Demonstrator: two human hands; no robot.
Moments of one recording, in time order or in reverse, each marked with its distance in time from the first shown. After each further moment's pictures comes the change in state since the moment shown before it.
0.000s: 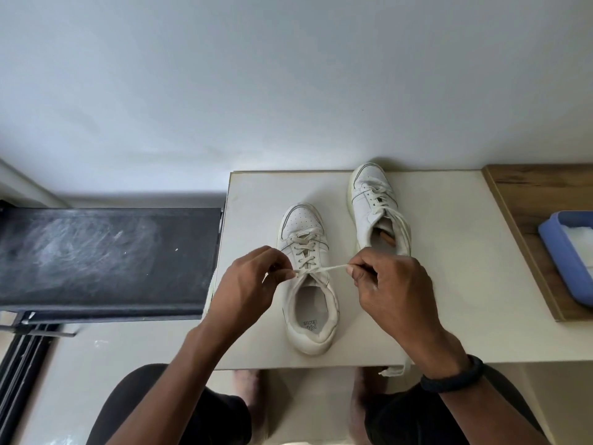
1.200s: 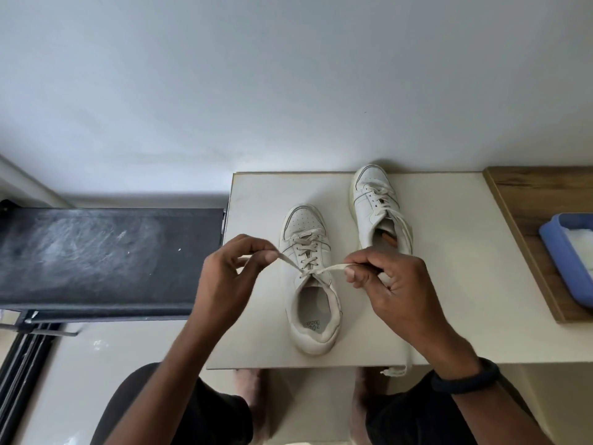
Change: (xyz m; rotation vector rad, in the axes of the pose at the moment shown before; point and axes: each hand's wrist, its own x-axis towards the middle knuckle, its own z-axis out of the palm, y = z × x) left_hand -0.007 0.021 -0.029 -0.310 0.212 -0.260; right_hand 0.001 -0.003 -0.011 0.497 -0.052 -0.134
